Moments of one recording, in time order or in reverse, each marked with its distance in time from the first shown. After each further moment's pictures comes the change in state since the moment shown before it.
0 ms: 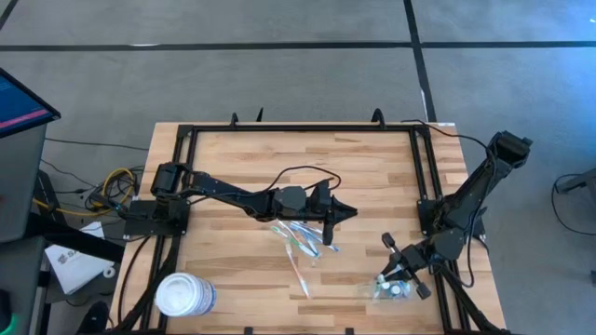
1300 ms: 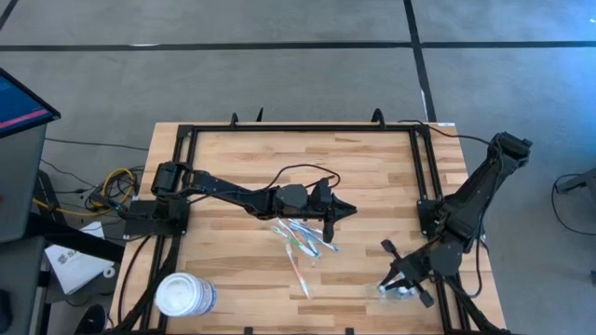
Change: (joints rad) left arm 0.013 0.000 0.001 -0.030 0.000 0.000; right arm 0.004 0.040 0.284 -0.533 -0.086 0.027
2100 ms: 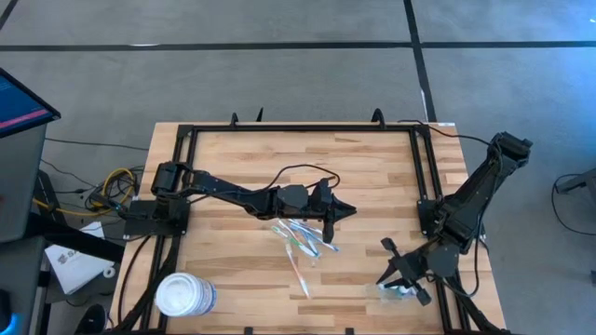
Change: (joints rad) left arm 0.000 0.000 0.000 -0.022 0.000 0.000; right arm -0.002 0.000 -0.029 -0.031 0.027 0.051
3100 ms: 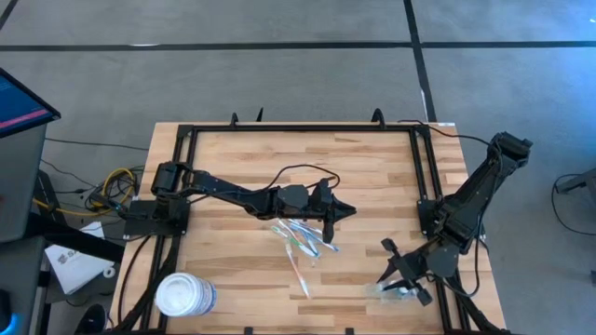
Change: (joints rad) left arm 0.000 0.000 0.000 -0.005 0.000 0.000; right arm 0.003 -0.002 0.000 -0.021 -0.027 0.029
